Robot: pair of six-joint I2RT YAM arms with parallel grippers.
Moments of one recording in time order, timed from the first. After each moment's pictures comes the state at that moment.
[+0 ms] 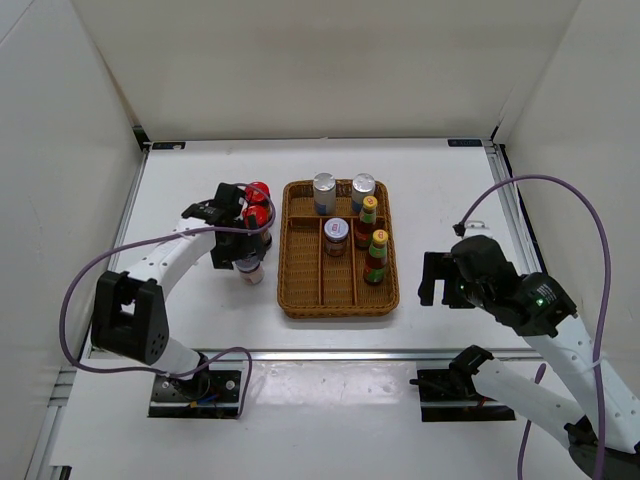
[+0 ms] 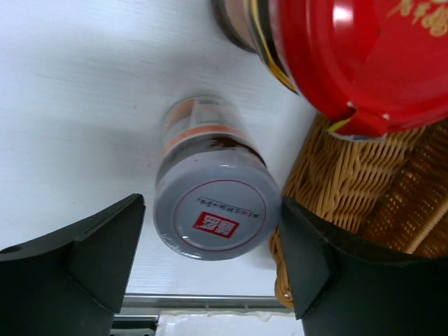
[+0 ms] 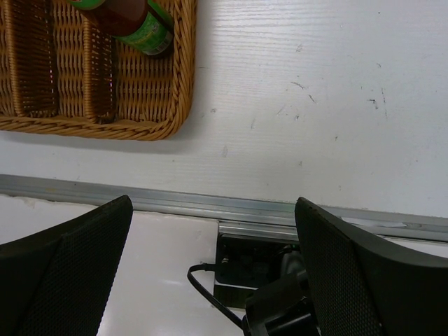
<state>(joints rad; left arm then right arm) -0.30 1.49 1.09 -0.79 -0.06 -0.54 0.67 0.75 1.06 -1.24 0.25 0.52</state>
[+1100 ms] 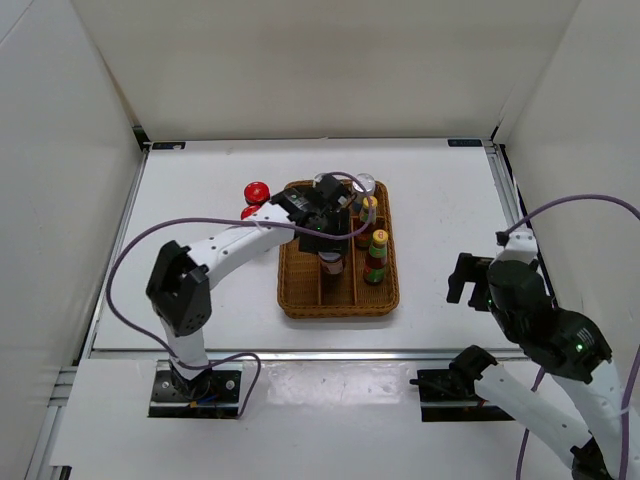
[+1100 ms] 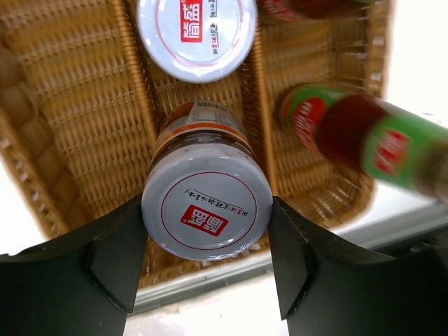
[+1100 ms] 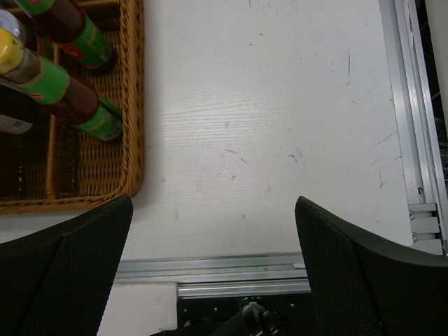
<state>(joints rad) -0.81 1.76 1.58 -0.86 -0.09 -0.63 0.68 0.48 1.01 -1.17 0.54 0.46</state>
